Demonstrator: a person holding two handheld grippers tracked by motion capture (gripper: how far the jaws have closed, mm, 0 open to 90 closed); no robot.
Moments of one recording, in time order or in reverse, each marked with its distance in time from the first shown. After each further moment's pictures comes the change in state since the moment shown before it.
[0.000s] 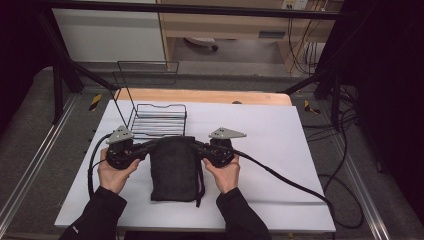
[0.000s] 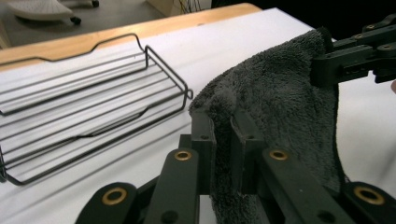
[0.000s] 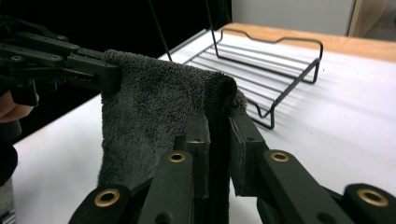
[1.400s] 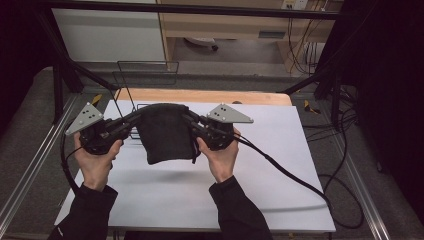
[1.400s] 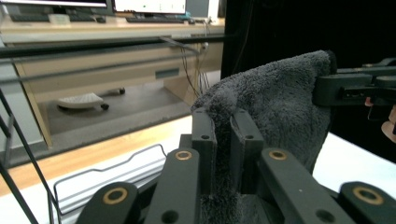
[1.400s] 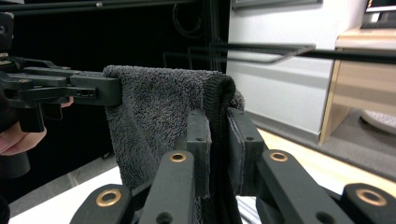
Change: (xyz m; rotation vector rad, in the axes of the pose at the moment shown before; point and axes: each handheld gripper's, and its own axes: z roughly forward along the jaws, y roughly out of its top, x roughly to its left) left arm -0.007 0.059 -0.062 -0.329 0.059 0.048; right arm 0.043 0.081 -0.034 -0.280 -0.033 -0.159
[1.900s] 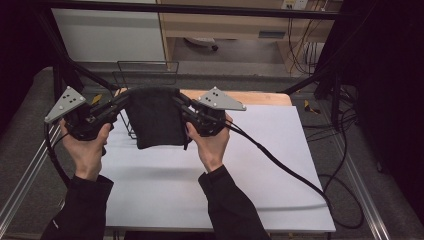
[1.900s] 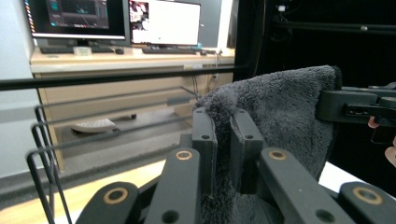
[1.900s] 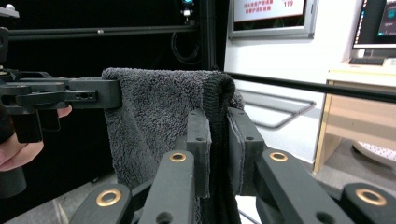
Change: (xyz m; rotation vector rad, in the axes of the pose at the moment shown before) left arm 0.015 0.033 -0.009 -0.108 0.045 0.000; right arm 0.009 0.036 0.019 -0.097 -0.017 -0.042
